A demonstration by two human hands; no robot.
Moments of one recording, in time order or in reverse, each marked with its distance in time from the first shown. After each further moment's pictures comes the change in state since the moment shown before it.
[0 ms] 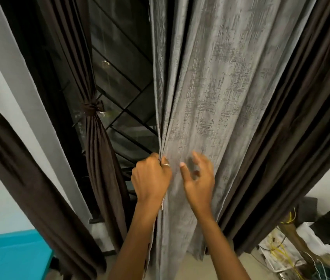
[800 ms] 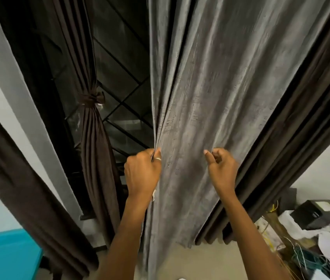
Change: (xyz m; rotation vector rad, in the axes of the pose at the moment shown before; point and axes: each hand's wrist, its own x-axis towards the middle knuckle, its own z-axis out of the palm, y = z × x) left_hand 0.020 -0.043 -0.002 -0.167 -0.023 0.137; right_hand 0.044 0.013 -0.041 -0.359 0.094 0.015
